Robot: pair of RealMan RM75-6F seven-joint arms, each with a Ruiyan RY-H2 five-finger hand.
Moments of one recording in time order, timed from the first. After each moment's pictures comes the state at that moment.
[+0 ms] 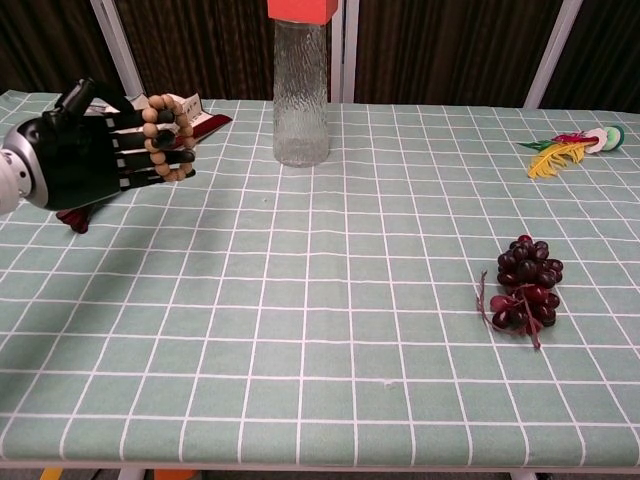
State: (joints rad) left arm -0.49 -1.51 -0.38 -1.55 1.24 0.67 -1.23; right arm 0.11 -0.96 0.07 -1.65 -1.58 1.52 0.15
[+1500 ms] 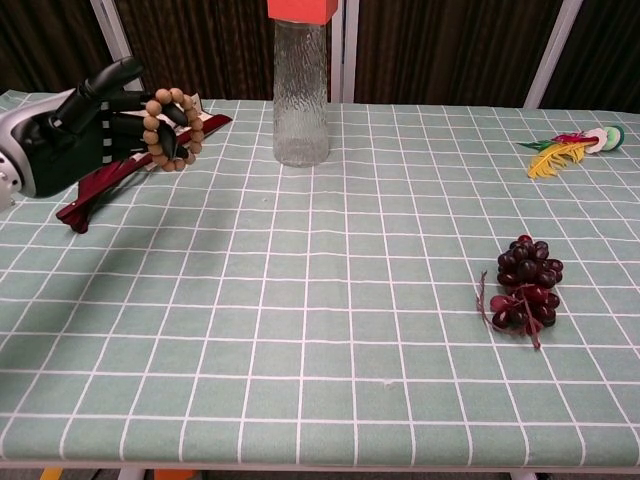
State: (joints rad) left arm -0.52 -1.57 -0.23 -1.39 1.45 0.96 -0.93; right arm 0.11 -0.98 0.07 -1.64 -1.59 1.51 0.17
